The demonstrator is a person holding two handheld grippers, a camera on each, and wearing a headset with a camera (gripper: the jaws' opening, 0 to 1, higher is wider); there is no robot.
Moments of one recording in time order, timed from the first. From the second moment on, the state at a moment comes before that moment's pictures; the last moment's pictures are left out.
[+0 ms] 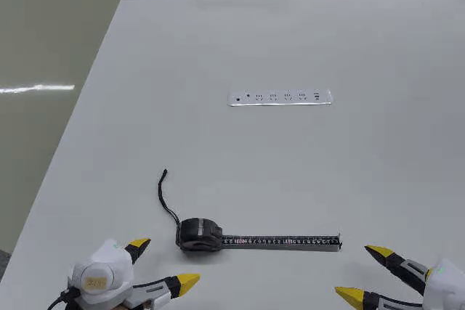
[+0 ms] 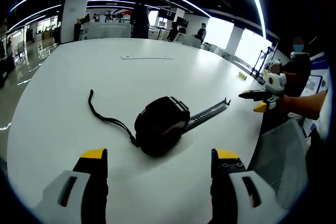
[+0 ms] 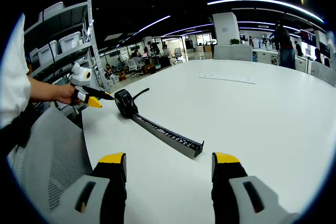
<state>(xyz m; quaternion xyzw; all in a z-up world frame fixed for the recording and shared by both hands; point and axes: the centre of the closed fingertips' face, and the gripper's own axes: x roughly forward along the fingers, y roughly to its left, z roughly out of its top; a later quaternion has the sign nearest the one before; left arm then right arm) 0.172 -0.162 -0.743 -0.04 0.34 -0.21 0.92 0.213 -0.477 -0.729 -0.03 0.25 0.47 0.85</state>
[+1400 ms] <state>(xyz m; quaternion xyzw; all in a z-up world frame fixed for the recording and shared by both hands) 0.197 -0.174 -0.745 -0.08 0.33 -0.13 0.93 0.228 -0.469 -0.741 -0.03 0.25 0.48 0.84</state>
